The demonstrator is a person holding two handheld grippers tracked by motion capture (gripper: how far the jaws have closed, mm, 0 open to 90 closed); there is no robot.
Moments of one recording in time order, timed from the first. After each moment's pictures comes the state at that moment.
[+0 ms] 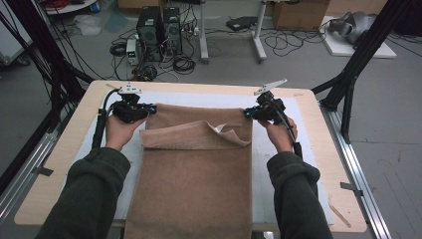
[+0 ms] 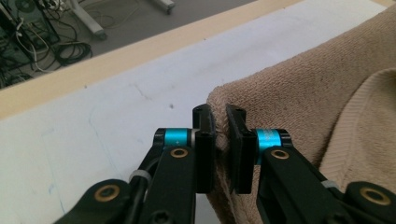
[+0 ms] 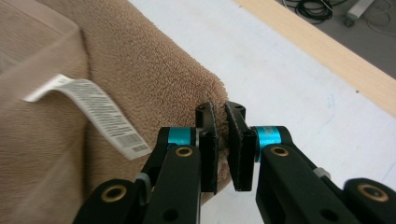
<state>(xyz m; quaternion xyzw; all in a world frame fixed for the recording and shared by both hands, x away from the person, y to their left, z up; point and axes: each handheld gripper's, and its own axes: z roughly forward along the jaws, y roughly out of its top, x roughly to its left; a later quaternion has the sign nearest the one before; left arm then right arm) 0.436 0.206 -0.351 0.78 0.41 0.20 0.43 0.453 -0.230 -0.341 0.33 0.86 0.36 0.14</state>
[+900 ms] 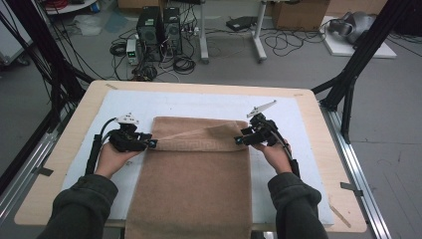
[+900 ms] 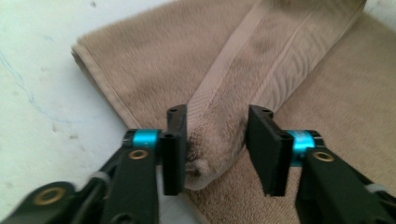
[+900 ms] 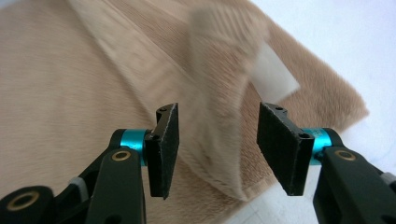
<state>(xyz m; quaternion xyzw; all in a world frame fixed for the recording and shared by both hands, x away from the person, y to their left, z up) 0.380 0.222 -0.414 0.83 0.38 0.09 0.41 0.416 -0.216 -0.394 0.32 0.88 0.34 0.06</state>
